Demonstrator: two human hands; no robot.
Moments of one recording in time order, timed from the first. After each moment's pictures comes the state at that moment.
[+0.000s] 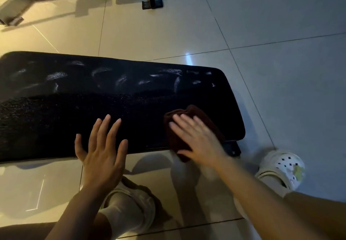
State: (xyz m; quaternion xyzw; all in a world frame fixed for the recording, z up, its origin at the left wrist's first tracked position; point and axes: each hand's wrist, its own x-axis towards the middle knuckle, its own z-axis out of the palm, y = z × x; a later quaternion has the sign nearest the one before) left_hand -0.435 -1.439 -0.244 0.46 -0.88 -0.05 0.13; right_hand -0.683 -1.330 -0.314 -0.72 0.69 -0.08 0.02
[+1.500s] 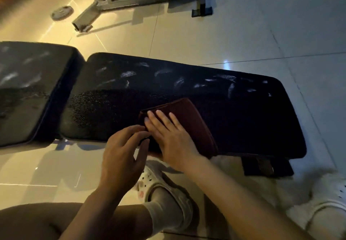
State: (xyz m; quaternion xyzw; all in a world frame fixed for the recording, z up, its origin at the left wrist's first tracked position) left_hand -0.373 -1.447 -0.186 0.40 -0.89 -0.05 0.21; right_hand -0.528 -1.432 -0.249 -0.78 0.61 -0.11 0.04
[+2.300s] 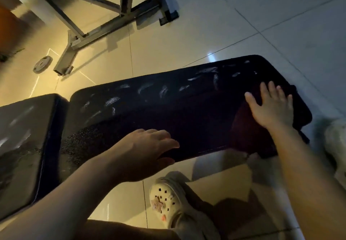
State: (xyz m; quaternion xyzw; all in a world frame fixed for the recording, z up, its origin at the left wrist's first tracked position) left_hand -0.439 -1.500 -0.121 0.09 -0.96 -0.02 -0.27; right_hand -0.716 -1.365 -0.302 -0.26 0.94 -0.17 0.16
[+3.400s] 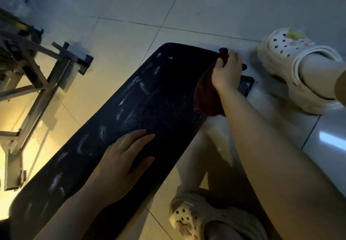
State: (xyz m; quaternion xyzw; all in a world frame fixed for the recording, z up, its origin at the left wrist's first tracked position) left_hand -0.491 -1.547 -0.173 -0.07 -0.98 -0.04 -0.19; right_hand -0.718 -1.345 -0.343 0.21 0.79 -0.58 0.05
